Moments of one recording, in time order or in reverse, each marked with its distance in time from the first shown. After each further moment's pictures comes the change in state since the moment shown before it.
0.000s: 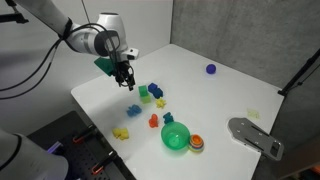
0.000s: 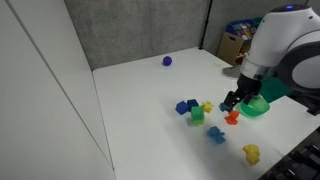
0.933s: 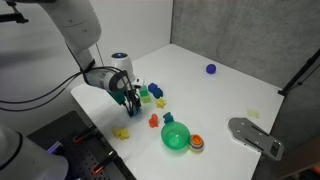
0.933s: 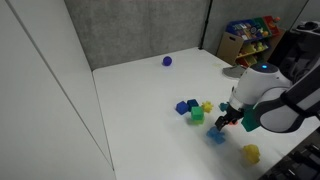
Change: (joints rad) arm 0.150 0.429 -0.208 0.028 -0.032 0.462 -0.003
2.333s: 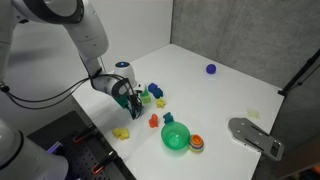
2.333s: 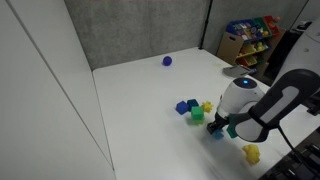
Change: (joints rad) arm 0.125 0.226 -0.054 0.155 0.173 0.083 -0.087
